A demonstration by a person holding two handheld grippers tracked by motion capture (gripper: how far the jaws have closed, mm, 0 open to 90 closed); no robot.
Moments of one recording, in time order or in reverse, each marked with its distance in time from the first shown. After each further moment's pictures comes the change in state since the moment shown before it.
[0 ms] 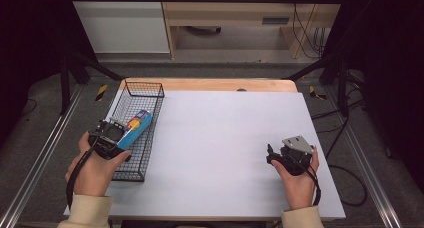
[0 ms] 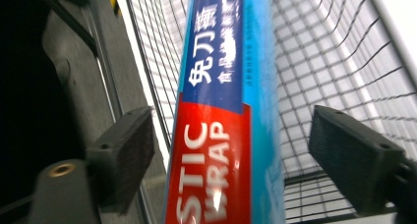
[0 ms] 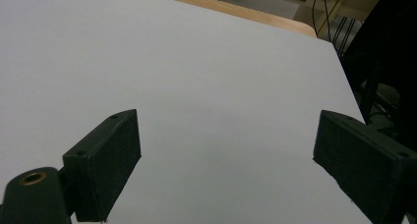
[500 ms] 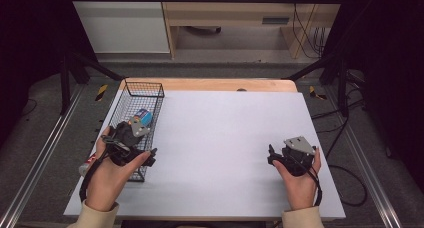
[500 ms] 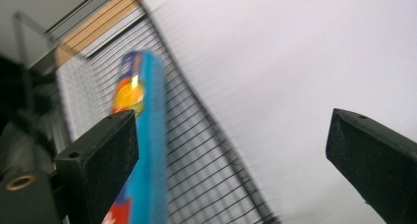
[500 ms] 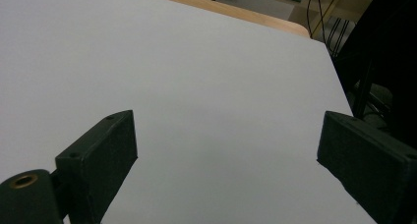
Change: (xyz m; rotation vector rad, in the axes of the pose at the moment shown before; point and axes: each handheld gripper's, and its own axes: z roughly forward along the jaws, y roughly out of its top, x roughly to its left) left arm -0.046 0.015 -0.042 -0.345 -0.194 0.138; right arm -0.002 -0.001 -0.003 0.001 -0.017 -0.002
